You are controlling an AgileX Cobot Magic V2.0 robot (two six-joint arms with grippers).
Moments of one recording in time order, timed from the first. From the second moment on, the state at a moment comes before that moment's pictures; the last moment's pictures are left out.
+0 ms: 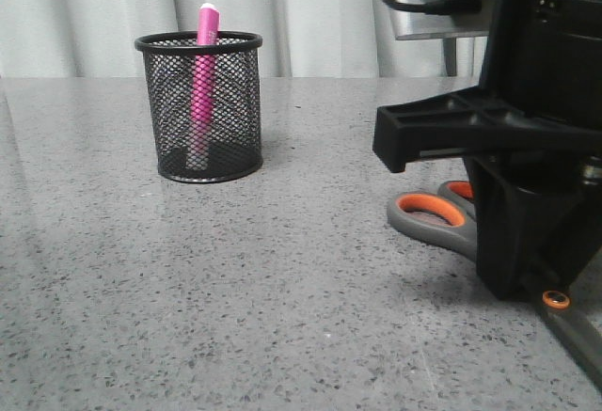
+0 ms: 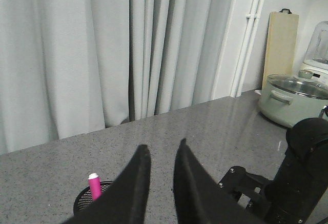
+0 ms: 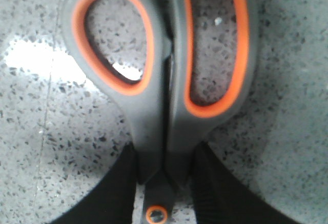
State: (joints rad) left arm -0.55 0.57 -0.85 -0.48 0.40 0.37; right arm 0.71 1.46 -0.99 -0.04 1.05 0.50
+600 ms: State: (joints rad) left arm -0.55 0.57 -0.85 -0.50 0.42 0.37; right arm 0.74 1.42 -1.26 -0.42 0.50 0.49
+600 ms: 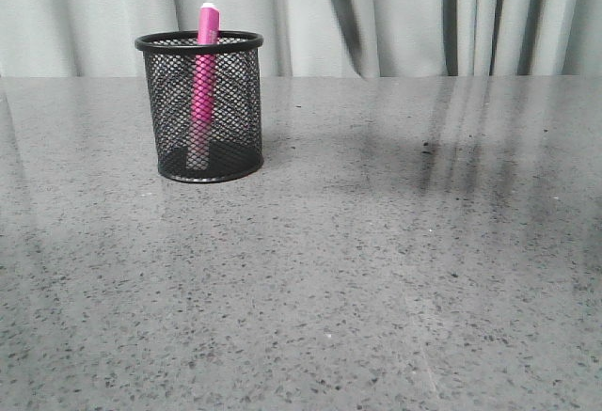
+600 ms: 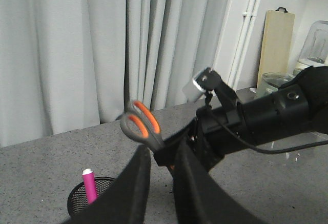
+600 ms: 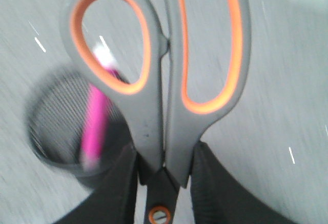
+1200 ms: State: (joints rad) left arm -0.55 0.57 -0.85 -0.50 0.46 0.37; right arm 0.64 1.66 -1.24 -0.61 -0.33 0.49
